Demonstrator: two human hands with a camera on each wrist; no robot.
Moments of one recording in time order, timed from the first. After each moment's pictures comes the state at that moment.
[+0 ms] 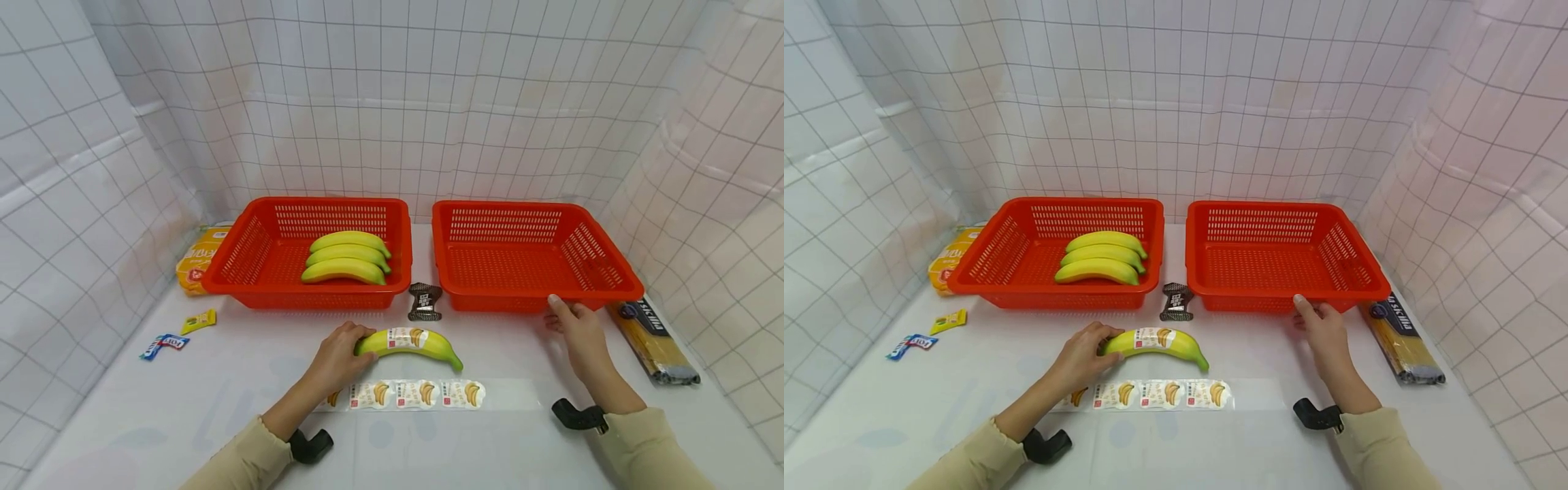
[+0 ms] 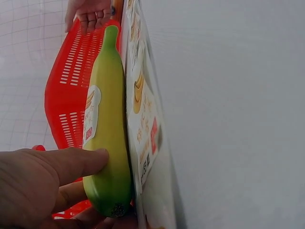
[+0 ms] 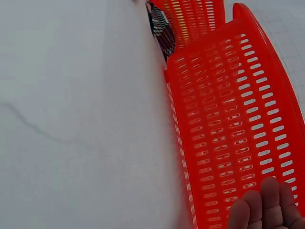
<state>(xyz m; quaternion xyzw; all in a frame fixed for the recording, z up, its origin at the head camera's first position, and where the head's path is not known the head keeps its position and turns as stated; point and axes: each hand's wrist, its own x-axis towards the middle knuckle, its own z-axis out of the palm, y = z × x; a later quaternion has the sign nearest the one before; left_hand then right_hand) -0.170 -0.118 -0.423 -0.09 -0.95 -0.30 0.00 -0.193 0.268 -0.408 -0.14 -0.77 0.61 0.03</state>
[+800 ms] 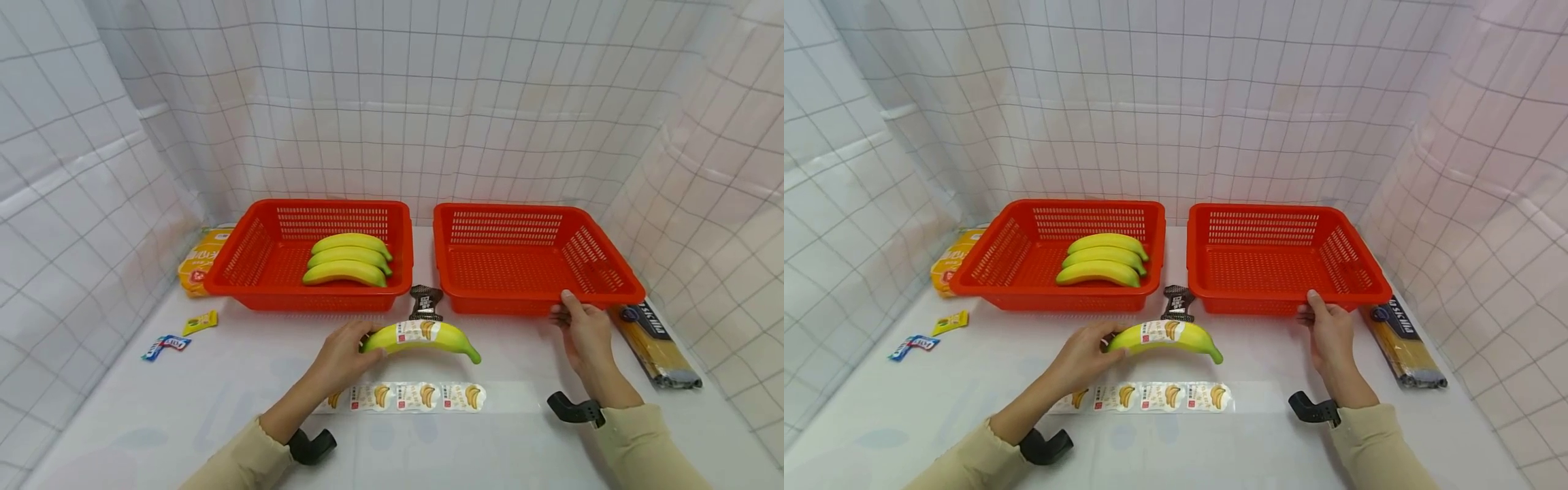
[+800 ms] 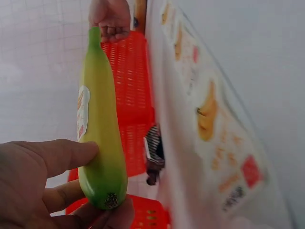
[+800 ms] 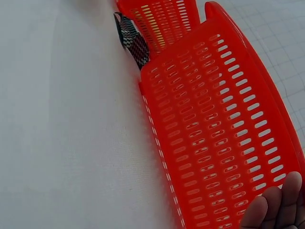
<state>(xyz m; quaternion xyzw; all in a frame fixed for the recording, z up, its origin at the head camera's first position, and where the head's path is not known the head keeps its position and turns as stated) -0.164 -0.110 -0.399 -0.11 -0.93 -0.34 0.02 -0.200 0.267 -0.403 -0.17 -0.58 0.79 0.09</state>
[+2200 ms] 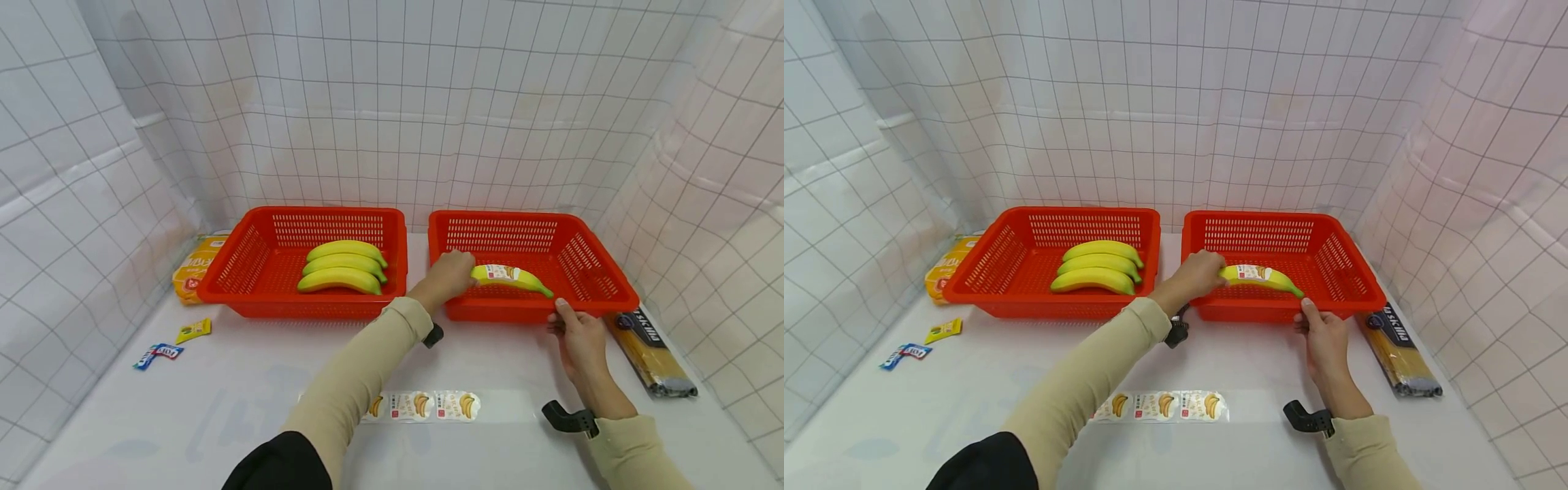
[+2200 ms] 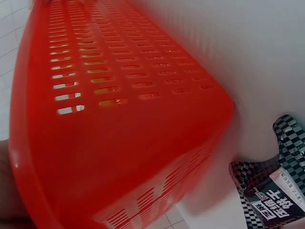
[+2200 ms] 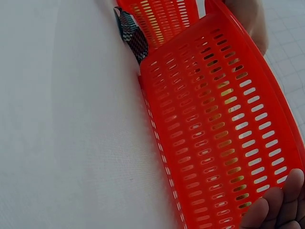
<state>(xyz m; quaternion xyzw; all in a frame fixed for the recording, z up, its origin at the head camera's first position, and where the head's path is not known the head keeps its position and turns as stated) -0.301 0.059 -0.346 -0.22 -0.96 -0.16 -0.03 -0.200 0.269 -0.408 -0.17 -0.59 0.78 0.11</state>
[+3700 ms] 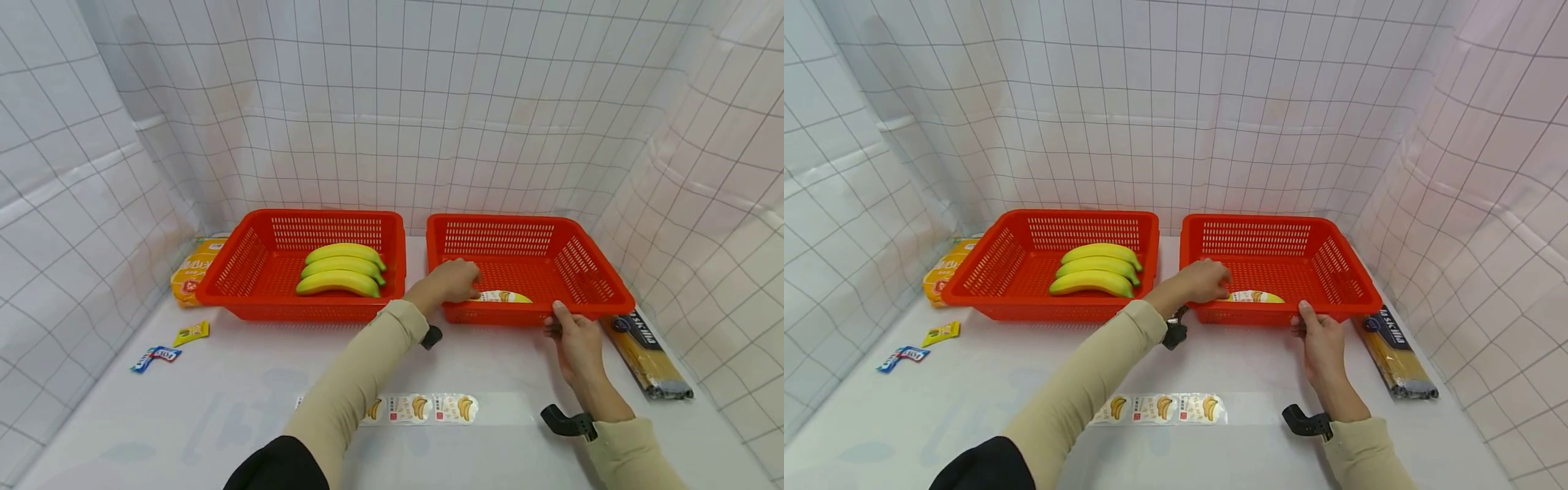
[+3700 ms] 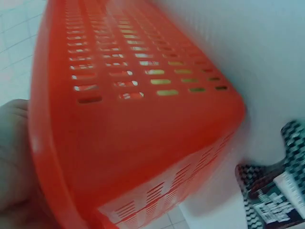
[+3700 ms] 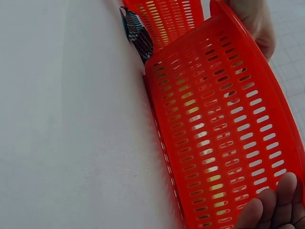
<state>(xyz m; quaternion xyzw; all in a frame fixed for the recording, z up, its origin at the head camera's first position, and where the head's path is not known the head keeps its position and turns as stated) -0.300 0.057 -0.344 -0.31 -0.94 -0.11 -0.08 -0.197 0.267 -0.407 -0.18 -0.61 0.76 0.11</state>
